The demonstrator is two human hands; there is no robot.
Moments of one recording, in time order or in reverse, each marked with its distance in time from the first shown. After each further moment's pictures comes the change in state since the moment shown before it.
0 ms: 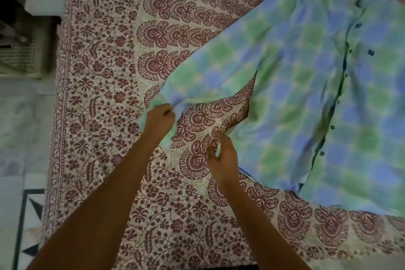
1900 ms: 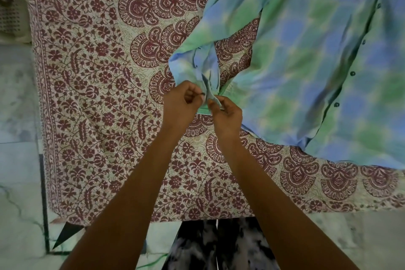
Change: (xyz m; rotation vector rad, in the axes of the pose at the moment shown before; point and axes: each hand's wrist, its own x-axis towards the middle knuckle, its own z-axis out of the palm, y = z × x) left_hand -0.069 -0.009 0.075 -0.080 0.066 0.197; right_hand 0.003 0.032 0.012 0.526 0.135 0.267
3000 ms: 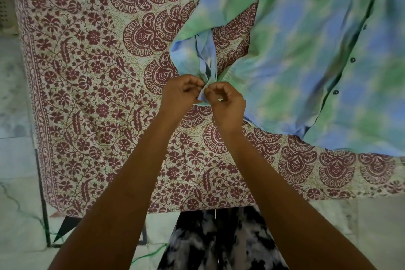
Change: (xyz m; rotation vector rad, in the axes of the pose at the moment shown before) left_hand -0.004 0.008 -0.001 -0.253 -0.171 -0.228; right_hand -0.002 0.000 -0.012 -0.117 -0.017 -0.243
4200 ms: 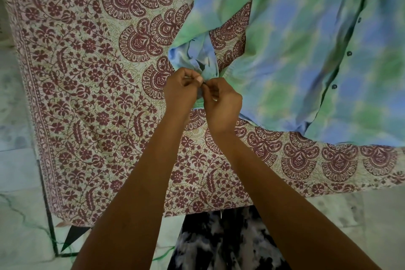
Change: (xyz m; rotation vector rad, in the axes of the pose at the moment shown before) left_hand 0.007 0.013 0.011 -0.076 0.143 -0.019; right_hand 0.000 -0.003 0.014 -0.278 0.165 -0.279
